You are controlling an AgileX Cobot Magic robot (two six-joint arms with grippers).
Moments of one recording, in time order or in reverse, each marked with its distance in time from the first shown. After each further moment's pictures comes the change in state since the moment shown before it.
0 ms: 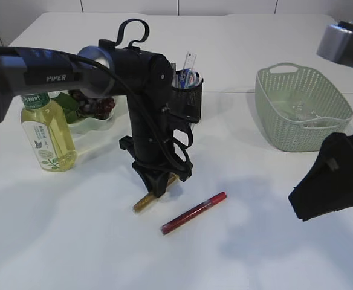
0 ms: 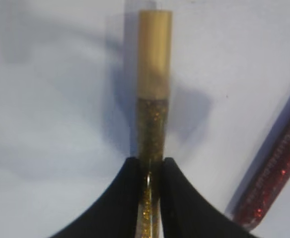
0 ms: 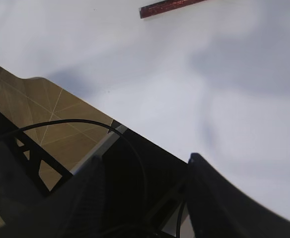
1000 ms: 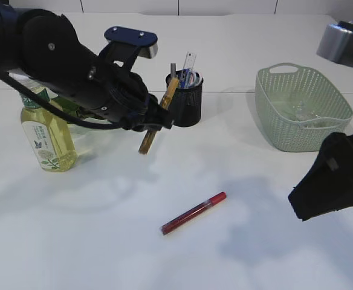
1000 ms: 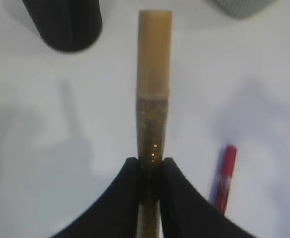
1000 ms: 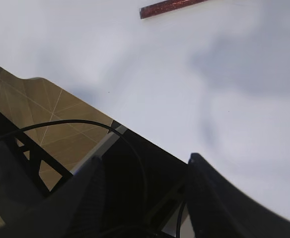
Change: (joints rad) left arm -0.002 -0.605 0.655 -0.058 -0.792 0.000; right arm 0.000 0.000 0.000 0.000 0.000 -0.002
